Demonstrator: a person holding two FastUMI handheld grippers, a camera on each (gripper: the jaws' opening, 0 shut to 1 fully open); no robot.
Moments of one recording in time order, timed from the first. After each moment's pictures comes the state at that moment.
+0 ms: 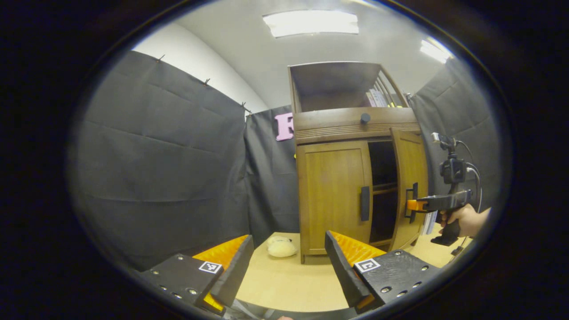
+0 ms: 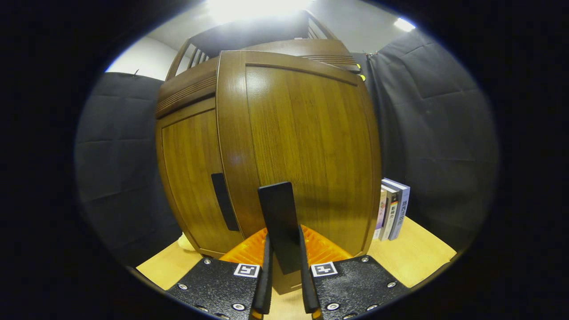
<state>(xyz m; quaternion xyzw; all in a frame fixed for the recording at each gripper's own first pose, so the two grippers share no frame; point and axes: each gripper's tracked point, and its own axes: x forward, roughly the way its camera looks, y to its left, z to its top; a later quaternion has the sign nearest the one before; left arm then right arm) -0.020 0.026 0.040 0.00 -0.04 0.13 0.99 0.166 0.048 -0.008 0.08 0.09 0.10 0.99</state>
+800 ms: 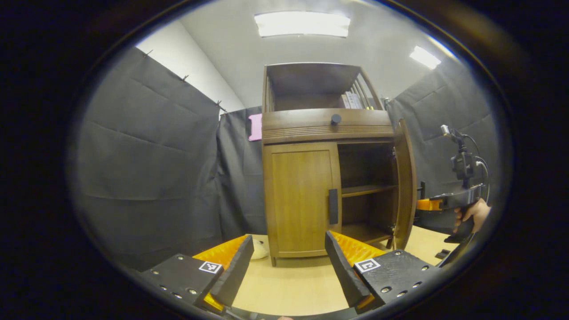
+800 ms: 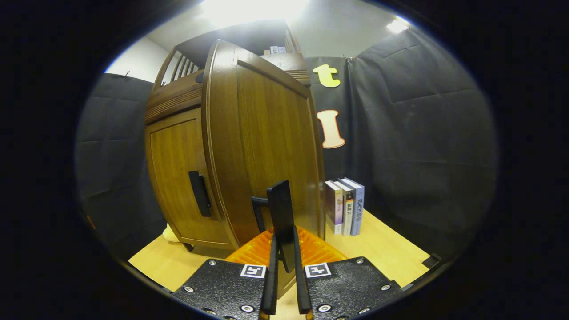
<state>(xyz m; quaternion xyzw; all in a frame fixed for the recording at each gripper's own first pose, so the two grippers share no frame) -0.013 0.011 0.046 0.00 -0.05 0.03 1.00 0.111 -0.051 -0.007 0.06 0.09 0.03 0.99</state>
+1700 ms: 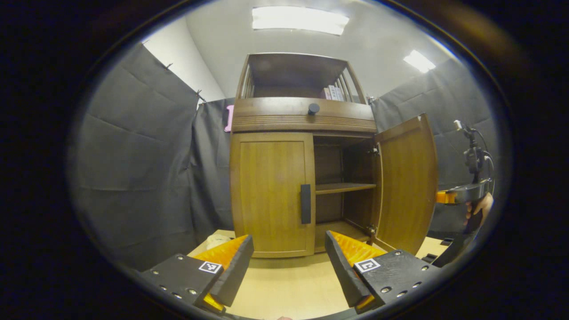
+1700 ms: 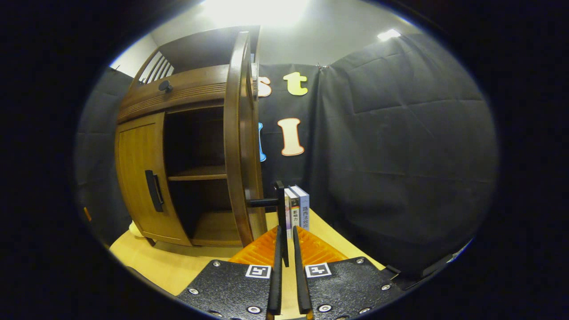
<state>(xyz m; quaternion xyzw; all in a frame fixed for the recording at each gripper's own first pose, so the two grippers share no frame) 0.024 -0.022 0.040 -0.02 -0.03 -0.04 1.00 0.087 -0.171 -0.005 0.03 0.08 -0.08 0.99</state>
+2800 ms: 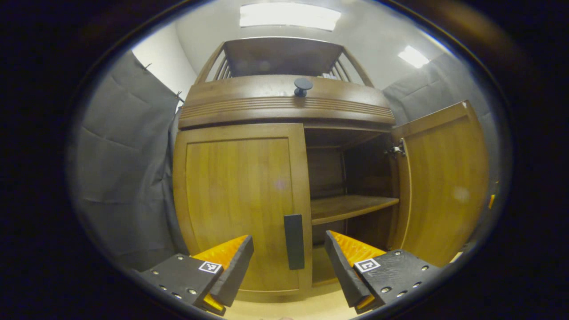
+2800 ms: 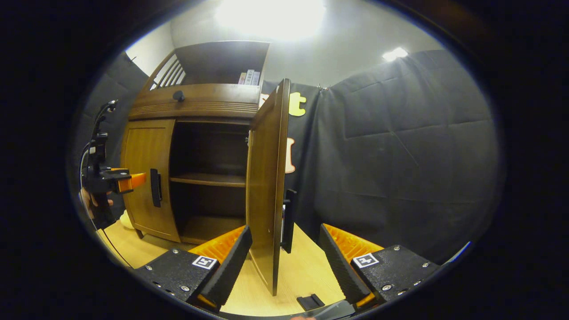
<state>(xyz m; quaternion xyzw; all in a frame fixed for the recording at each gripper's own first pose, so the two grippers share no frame) 0.226 -0.056 0.072 -0.01 -0.05 -0.05 1.00 0.017 -0.184 -0.001 -0.02 0.03 -0.08 1.00</state>
